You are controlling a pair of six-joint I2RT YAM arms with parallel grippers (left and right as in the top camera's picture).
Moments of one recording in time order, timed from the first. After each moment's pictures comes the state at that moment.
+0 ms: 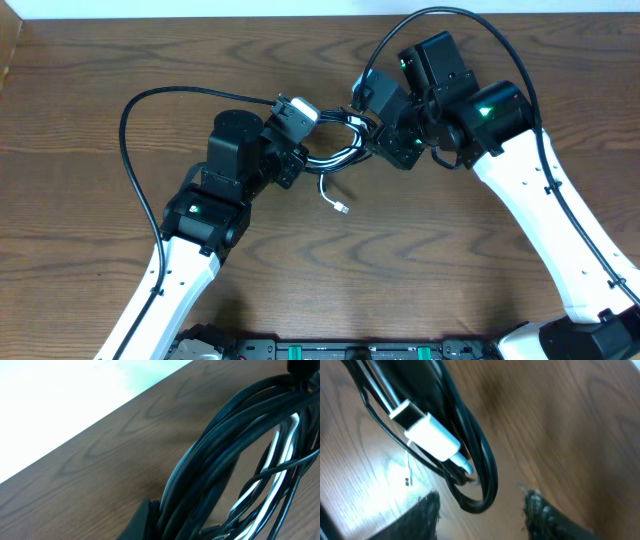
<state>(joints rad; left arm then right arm) -0.38 1.17 0.97 -0.34 0.12 0.30 0.50 1.63 1.70 -1.11 -0.21 -0.40</state>
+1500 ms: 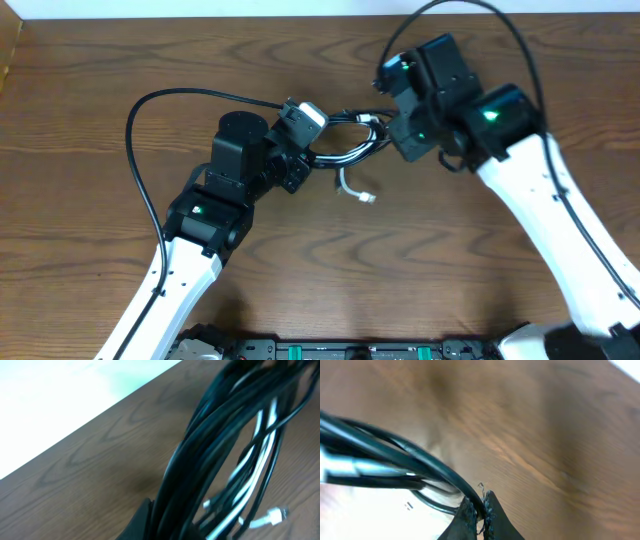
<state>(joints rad) -0.39 1.17 0.97 -0.35 0.18 0.30 0.49 1.58 1.70 -1.13 0.09 -0.08</state>
